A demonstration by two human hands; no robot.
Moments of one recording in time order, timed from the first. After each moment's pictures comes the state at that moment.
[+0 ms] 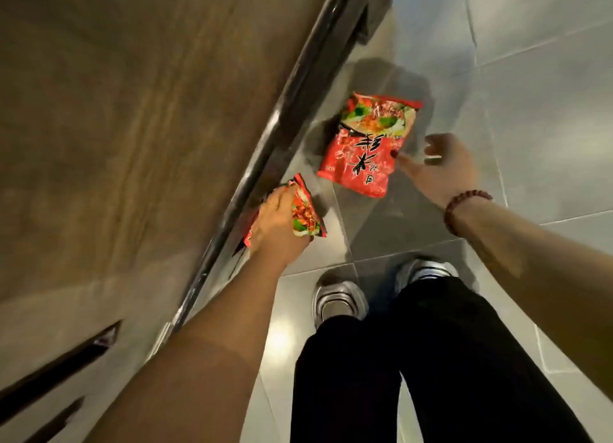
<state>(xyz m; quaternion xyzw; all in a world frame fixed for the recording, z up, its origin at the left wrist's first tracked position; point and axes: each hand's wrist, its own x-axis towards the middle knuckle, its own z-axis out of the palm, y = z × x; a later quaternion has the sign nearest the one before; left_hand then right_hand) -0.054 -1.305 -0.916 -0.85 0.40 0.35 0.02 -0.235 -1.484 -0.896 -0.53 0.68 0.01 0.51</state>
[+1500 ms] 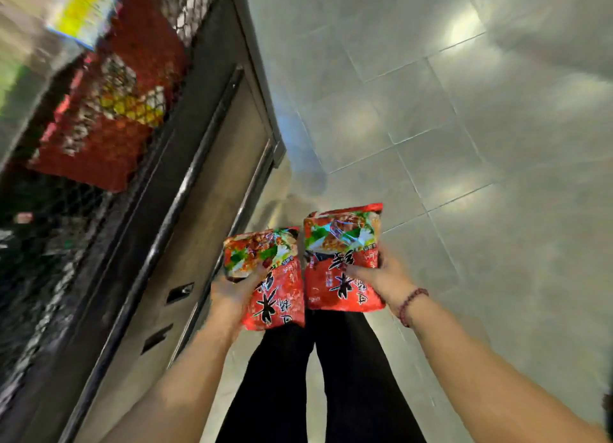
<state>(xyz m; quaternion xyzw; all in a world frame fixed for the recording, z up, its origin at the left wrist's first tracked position) -0.147 -1.296 -0.485 -0.78 0.00 0.52 -0.36 -0.377 -1.397 -0.475 -0.35 0.62 -0.08 0.70</state>
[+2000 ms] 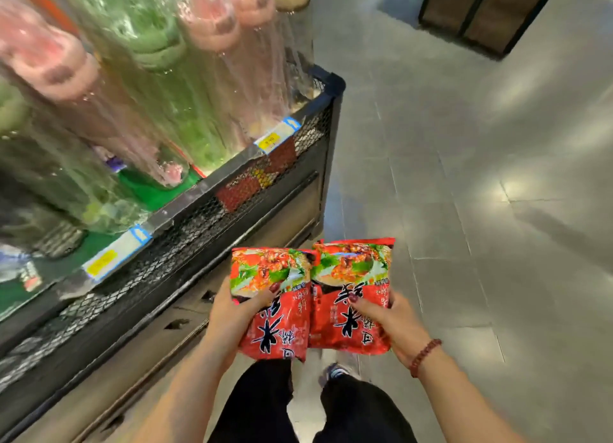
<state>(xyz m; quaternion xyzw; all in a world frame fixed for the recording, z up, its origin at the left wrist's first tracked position) -0.178 -1.261 -0.299 -0.71 0.01 0.46 -0.54 -0.381 -1.418 -0.291 -0.42 0.52 -0.07 0.74</state>
